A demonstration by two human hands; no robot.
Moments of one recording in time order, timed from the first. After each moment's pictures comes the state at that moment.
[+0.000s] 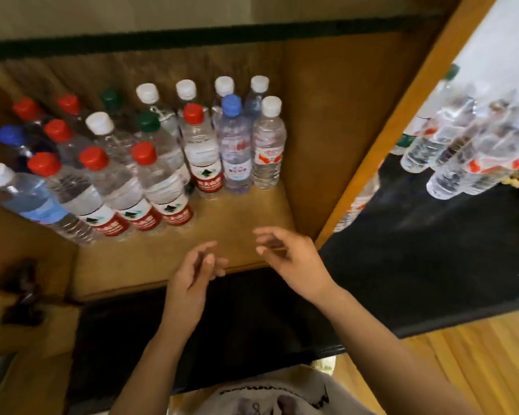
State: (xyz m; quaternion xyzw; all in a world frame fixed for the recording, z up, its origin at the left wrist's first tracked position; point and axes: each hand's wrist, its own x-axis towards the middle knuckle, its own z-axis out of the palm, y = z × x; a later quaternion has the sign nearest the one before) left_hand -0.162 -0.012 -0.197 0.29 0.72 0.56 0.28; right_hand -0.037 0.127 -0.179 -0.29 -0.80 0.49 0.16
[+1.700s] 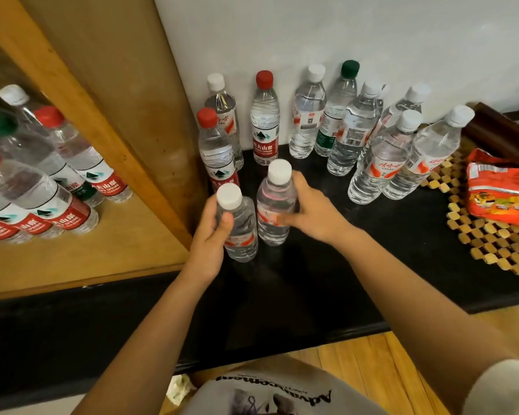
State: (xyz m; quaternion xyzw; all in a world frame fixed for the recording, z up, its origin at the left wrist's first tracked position) left_hand -0.010 0.189 -0.190 0.37 0.61 0.62 0.32; right_hand 0.112 0.352 -0.179 -0.29 -0.85 0.44 0.07
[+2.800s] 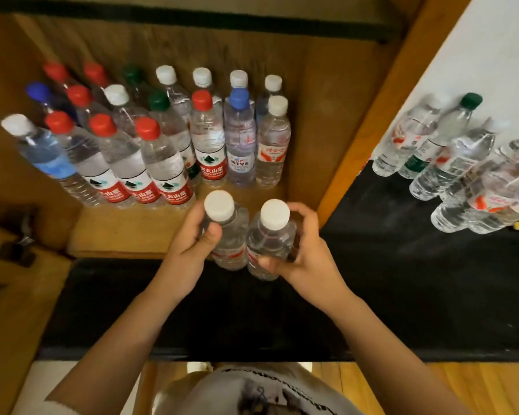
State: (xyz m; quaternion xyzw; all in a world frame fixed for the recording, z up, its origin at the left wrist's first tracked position) left_hand -0.131 0.019 -0.152 0.35 0.64 0.62 0.27; right_hand 0.009 0.159 -0.164 -0.23 -0.80 0.54 0.14
